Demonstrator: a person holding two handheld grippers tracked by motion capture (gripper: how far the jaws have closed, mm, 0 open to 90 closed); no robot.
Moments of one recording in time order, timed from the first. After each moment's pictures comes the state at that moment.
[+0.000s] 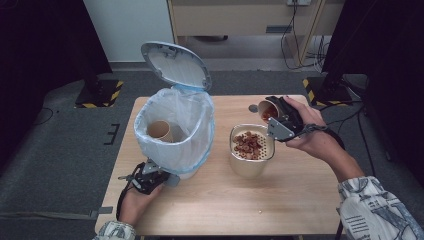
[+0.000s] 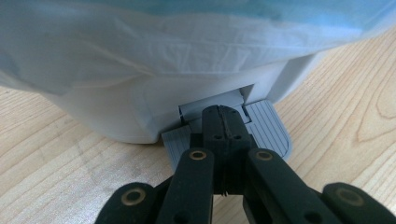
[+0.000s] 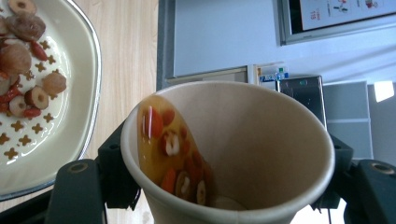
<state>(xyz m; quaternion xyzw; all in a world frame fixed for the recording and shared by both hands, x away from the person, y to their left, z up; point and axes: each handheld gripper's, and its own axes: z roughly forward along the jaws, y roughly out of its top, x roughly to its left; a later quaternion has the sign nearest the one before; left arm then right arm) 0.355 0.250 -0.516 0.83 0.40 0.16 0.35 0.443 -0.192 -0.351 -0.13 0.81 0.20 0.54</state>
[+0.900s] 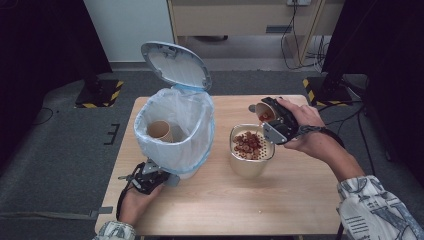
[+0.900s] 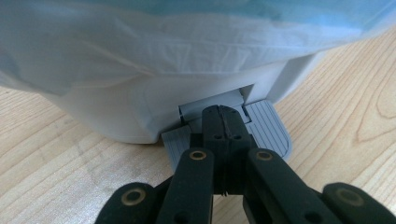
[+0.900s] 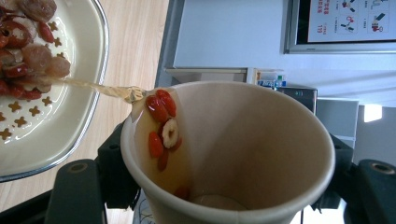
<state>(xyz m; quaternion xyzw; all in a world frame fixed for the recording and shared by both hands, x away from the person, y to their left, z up) 0.355 0.250 -0.516 0.83 0.40 0.16 0.35 0.438 -0.181 -0.349 -0.19 0.80 0.14 0.55</state>
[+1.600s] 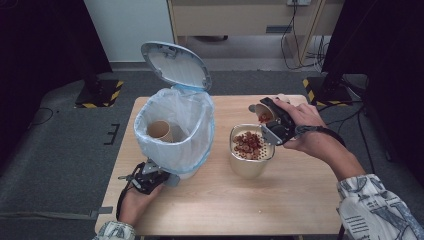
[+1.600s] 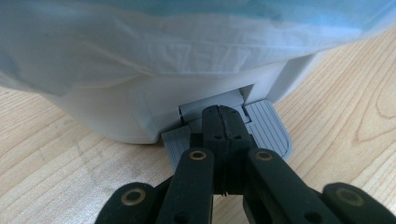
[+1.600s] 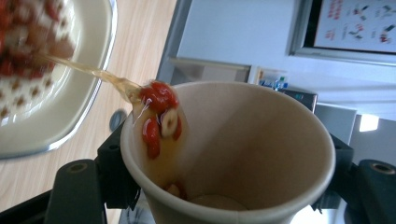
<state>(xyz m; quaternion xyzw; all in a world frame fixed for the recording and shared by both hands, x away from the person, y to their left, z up) 0.355 0.250 -0.515 0.83 0.40 0.16 0.35 0.437 -0.175 -0.349 -0.22 0.80 0.09 0.55</state>
